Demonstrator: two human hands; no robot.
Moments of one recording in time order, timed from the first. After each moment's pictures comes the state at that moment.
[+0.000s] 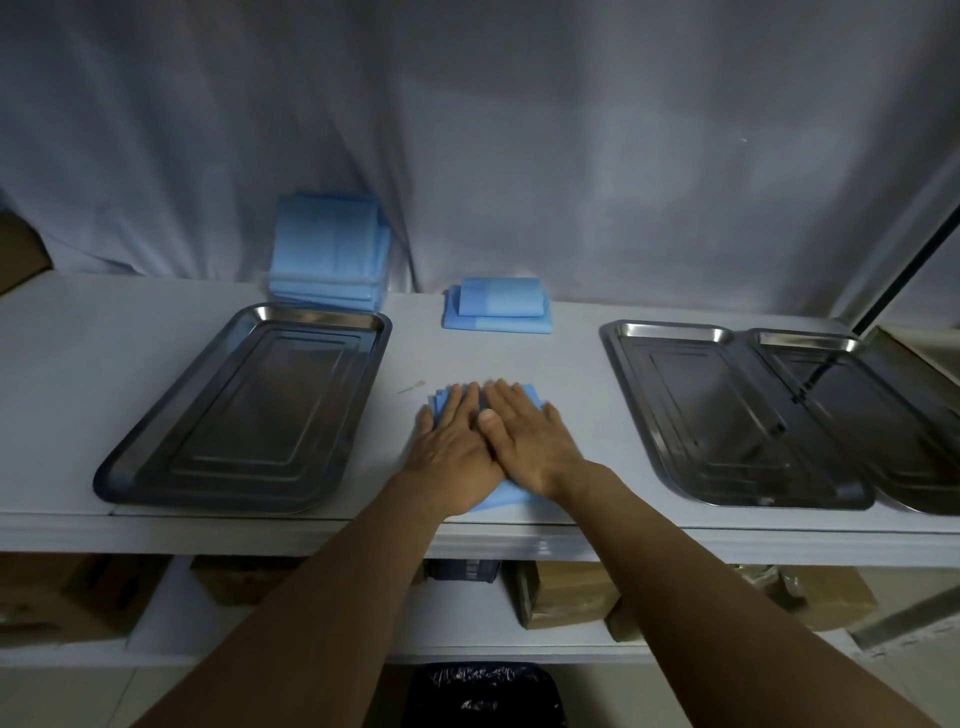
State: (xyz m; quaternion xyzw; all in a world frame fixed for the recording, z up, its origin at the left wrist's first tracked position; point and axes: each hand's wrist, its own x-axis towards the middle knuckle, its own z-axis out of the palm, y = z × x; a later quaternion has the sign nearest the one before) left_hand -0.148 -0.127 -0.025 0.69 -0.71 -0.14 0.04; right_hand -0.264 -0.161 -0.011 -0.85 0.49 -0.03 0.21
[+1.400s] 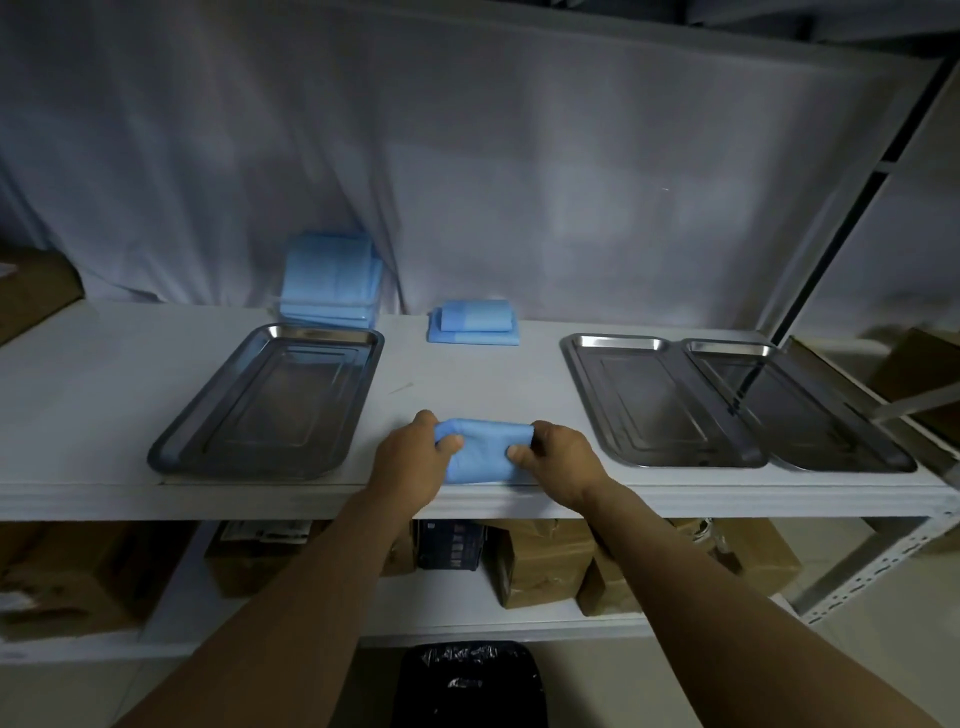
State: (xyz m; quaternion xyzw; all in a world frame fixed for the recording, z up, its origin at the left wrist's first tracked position) left_hand -0.149 -0.049 0.012 0.74 -0.58 -0.20 0.27; right_hand -0.325 -0.089 0.017 -0.76 0.58 -0.17 0.26
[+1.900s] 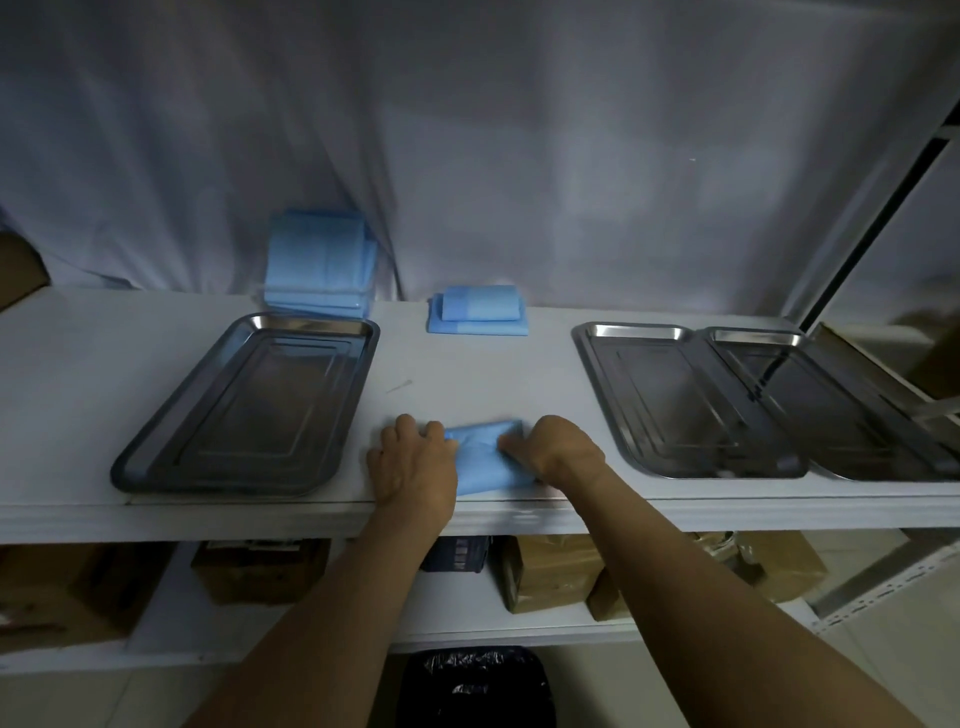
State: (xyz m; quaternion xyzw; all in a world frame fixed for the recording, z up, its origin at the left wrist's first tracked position) left_hand -0.155 -0.080 -0.016 0.81 -0.58 -0.03 0.09; right_hand -0.289 -0.134 0.012 -0.65 0.70 -0.05 0.28
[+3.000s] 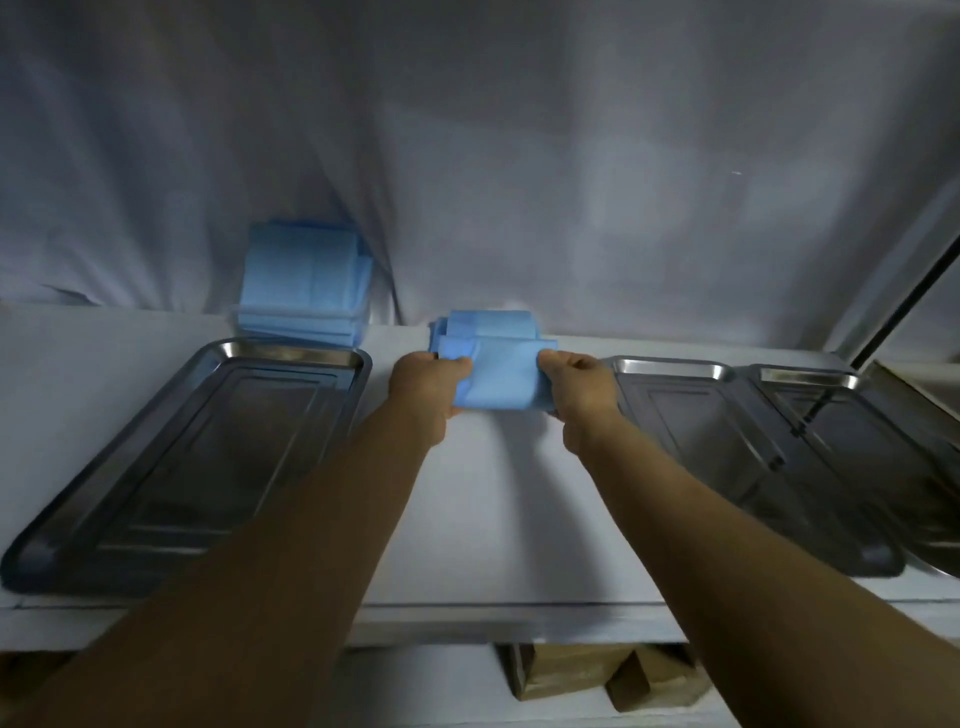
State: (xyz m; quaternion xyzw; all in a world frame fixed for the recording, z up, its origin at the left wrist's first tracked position) left_hand -0.129 -0.209 0.040 0.59 -0.27 -0.50 0.57; right_hand -0.260 -0.256 0.026 -0.42 0.58 -0.50 0.48
